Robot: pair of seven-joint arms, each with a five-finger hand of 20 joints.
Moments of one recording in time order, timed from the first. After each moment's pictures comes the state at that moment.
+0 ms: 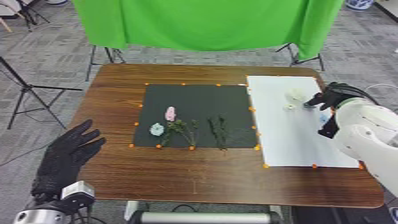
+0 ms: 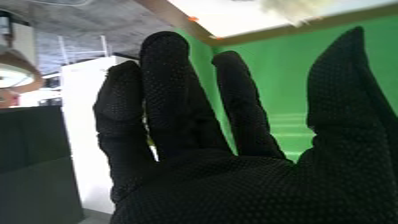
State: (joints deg) left arm 144.9 -63.5 -104.0 -134.9 46.3 15.2 10.7; right arm -74.2 -31.9 61.7 -103.6 -105.3 -8.2 51.7
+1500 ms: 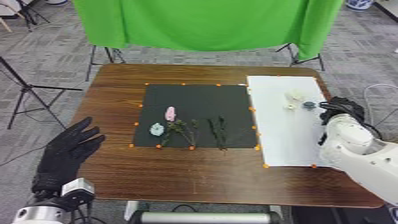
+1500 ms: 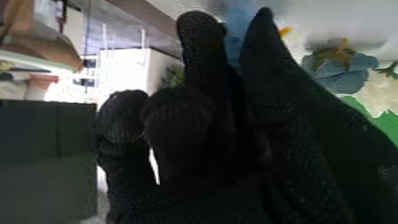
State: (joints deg) left arm 143.3 -63.3 -103.9 -134.2 46.2 15.0 10.7; right arm -58.0 -28.7 31.3 -93.2 -109.3 7.1 58.8
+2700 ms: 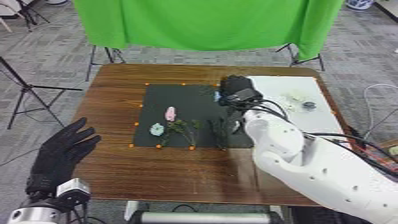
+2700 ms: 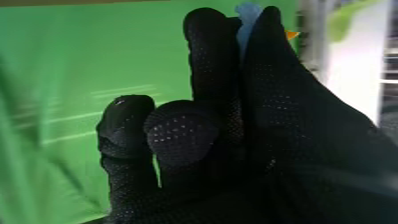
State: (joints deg) left arm 144.1 -64.3 -105.7 -134.5 46.2 15.0 9.9; right arm -55.0 -48.8 28.5 -107.1 -124.9 3.2 36.4
